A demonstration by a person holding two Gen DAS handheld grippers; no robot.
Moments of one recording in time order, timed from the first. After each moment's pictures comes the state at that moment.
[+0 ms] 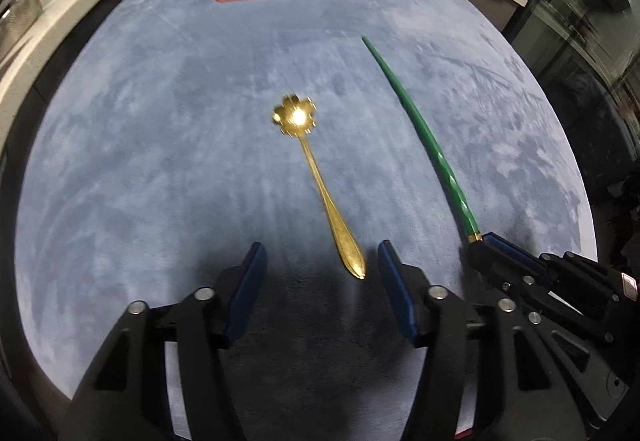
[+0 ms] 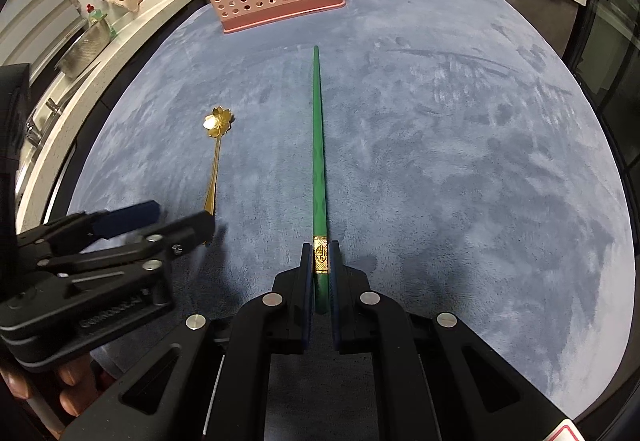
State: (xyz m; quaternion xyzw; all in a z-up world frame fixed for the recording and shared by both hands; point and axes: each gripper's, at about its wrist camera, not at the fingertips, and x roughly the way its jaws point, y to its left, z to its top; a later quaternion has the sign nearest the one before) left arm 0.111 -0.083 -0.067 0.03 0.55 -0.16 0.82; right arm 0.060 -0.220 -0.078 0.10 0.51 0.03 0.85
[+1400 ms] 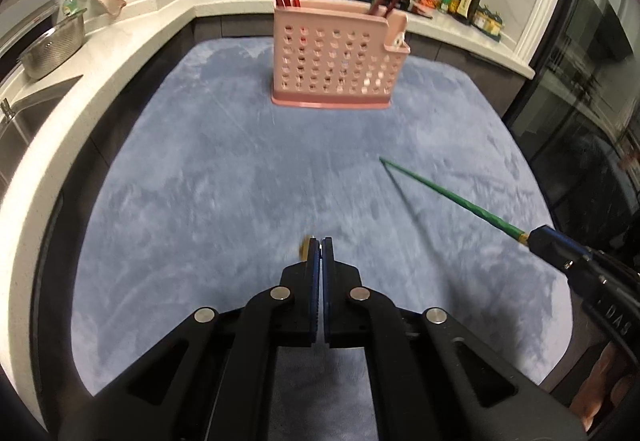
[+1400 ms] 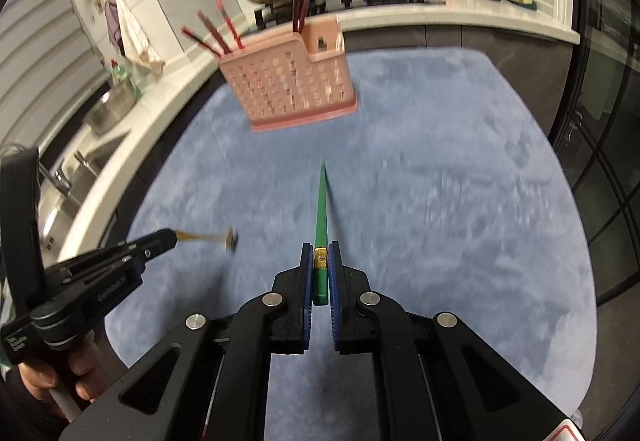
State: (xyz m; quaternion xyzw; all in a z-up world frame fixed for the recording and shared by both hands) left arm 0.130 -0.039 0.029 -0.01 0.45 -0.13 0.88; right arm 0.075 -0.241 0.021 0.13 0.42 0.04 0.90
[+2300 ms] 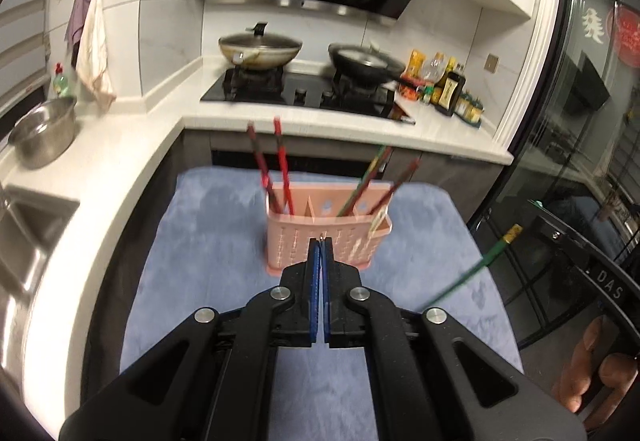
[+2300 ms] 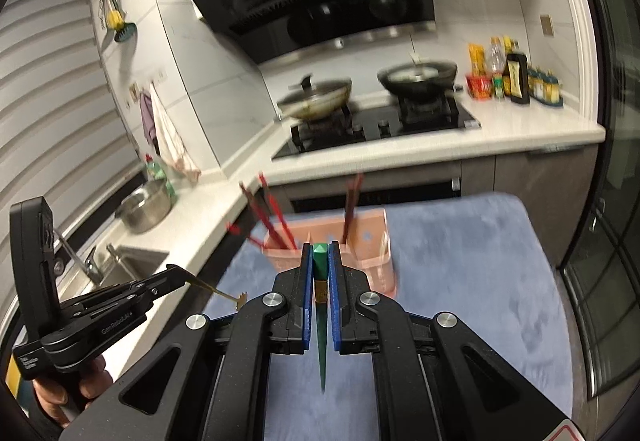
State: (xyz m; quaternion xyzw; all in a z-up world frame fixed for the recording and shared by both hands) left arm 0.228 -0.036 0.177 -0.03 0.33 -0.16 0.93; right arm 0.177 -0.252 0.166 0.14 0.25 0.08 0.95
